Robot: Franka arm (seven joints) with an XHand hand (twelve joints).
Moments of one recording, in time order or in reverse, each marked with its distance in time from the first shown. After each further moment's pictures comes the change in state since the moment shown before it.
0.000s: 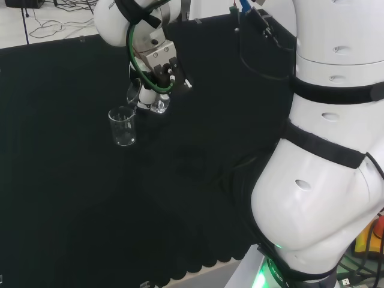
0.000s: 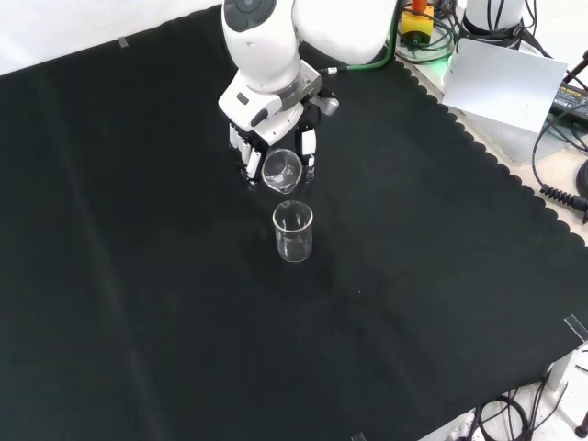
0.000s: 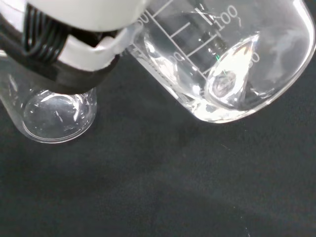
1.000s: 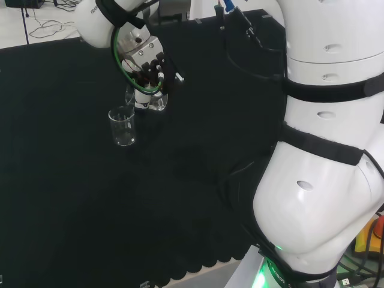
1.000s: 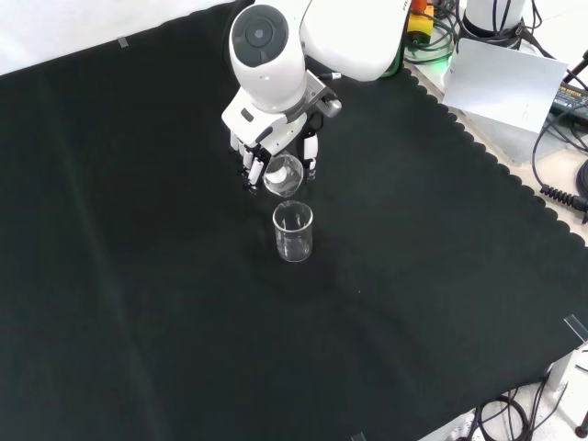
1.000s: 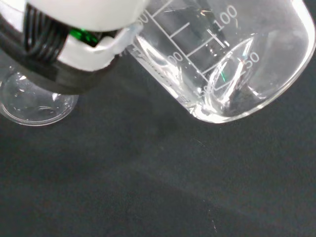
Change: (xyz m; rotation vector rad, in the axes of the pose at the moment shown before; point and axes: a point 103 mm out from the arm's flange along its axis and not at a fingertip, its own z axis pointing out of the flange) arm 0.010 0.003 -0.013 0.074 -0.148 0.016
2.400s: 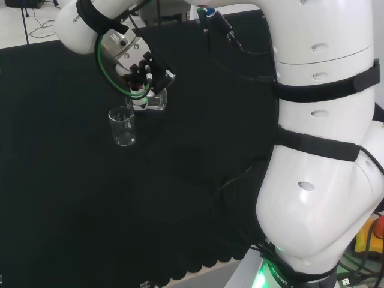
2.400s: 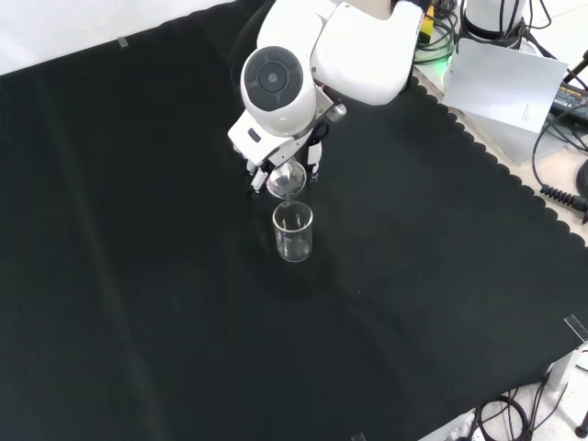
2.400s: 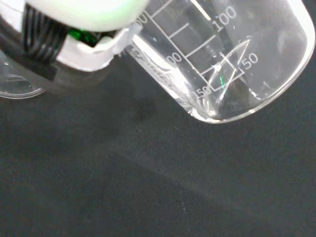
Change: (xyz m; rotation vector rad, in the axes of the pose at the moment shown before) arm 0.011 0.000 -0.009 0.078 -0.148 0.031
